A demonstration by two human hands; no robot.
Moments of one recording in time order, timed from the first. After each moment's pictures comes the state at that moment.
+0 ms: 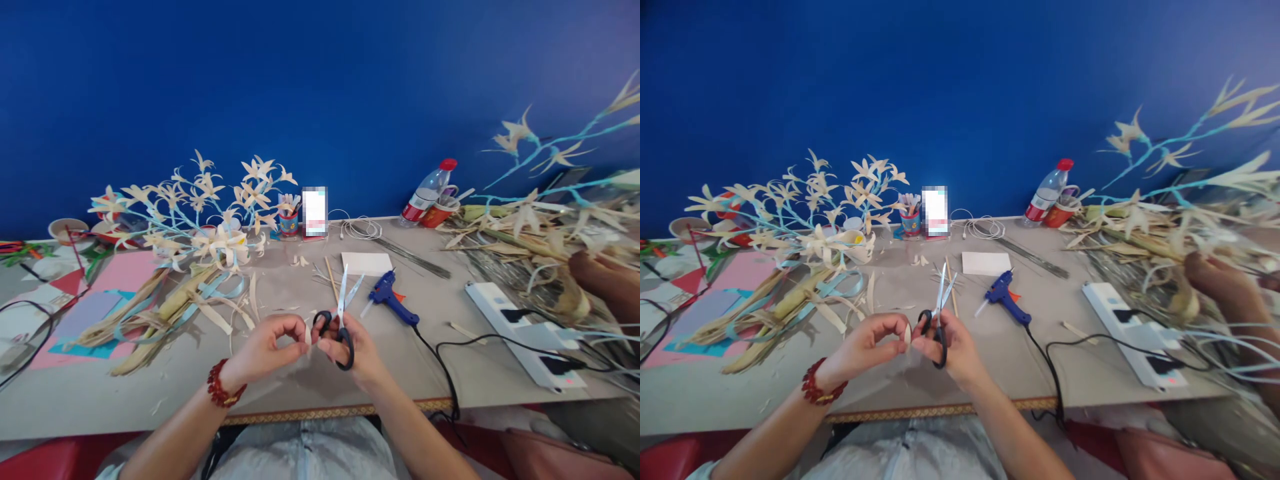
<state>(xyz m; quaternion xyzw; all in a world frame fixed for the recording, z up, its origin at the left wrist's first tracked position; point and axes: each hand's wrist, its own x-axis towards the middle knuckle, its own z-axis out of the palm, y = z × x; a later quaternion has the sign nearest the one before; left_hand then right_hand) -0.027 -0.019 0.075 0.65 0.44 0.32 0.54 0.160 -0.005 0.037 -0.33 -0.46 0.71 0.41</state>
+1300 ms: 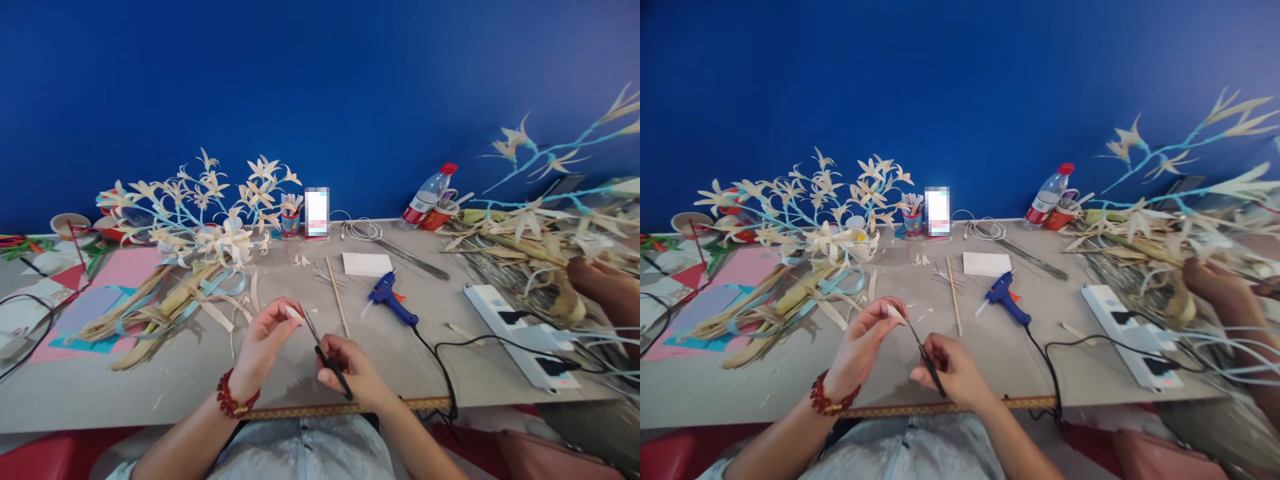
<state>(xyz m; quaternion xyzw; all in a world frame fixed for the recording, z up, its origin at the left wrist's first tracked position) -0.009 -0.032 0.069 0.44 0.46 0.56 0.54 0.174 -0.025 0.017 -0.34 -0.58 0.69 0.26</state>
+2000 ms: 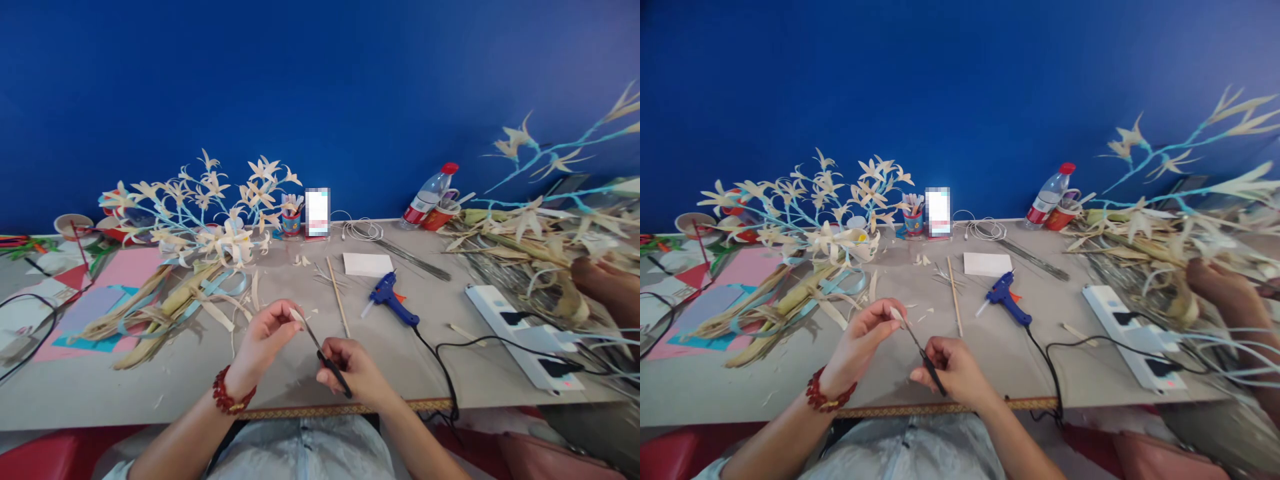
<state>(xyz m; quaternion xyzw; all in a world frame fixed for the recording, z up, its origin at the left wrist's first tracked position) -0.015 -0.030 0.073 0.44 0.45 0.53 0.56 0.174 -0.025 0.013 -0.36 -0.56 0.71 0.24</state>
